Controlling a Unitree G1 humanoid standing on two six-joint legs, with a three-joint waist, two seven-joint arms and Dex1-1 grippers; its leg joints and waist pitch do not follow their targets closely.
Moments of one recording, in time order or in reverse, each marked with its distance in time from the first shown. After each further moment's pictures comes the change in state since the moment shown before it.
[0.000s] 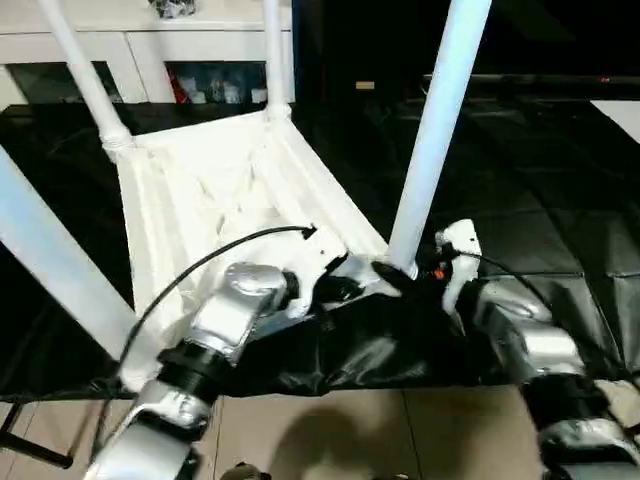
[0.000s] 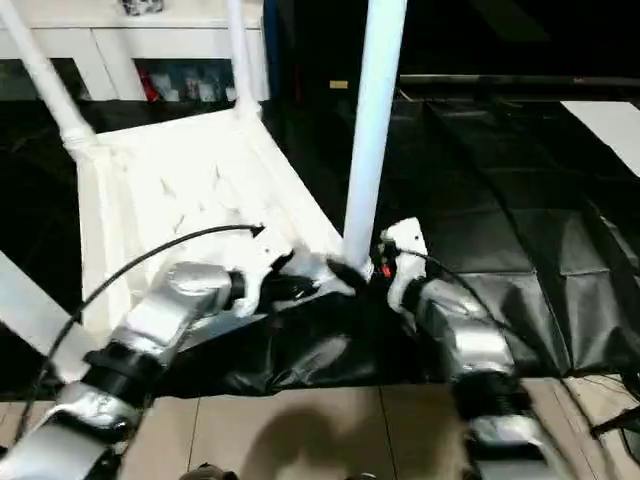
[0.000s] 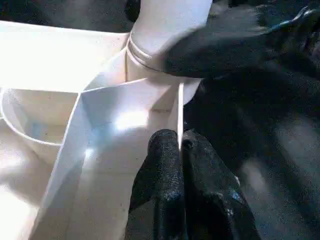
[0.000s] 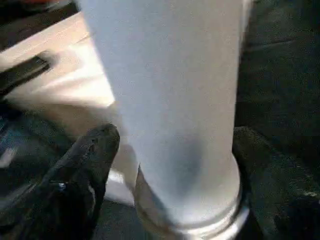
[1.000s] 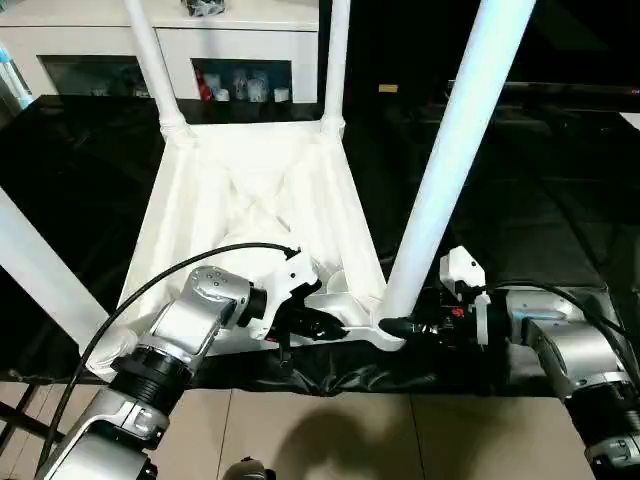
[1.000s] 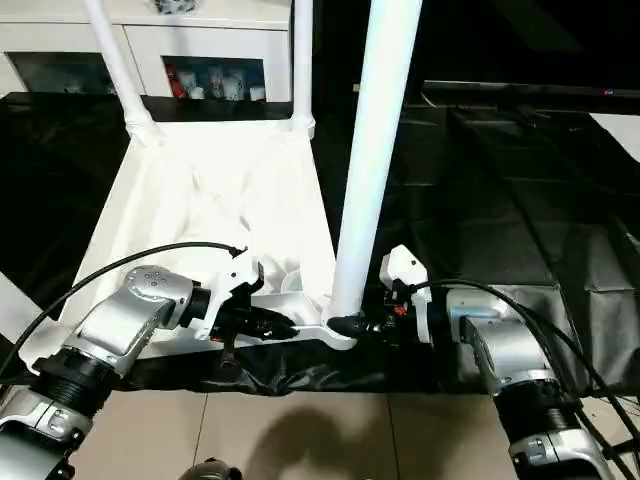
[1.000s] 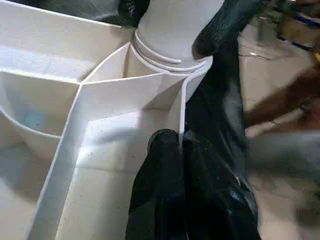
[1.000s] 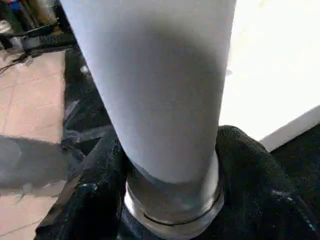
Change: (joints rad) left arm 0.026 0.102 -0.045 -0.031 -0.045 -0.003 -0.206; right arm 0.047 -0.113 0.089 -0.095 -0.013 0.002 0.251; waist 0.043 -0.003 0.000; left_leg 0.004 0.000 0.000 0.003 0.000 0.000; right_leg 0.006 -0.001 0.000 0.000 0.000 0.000
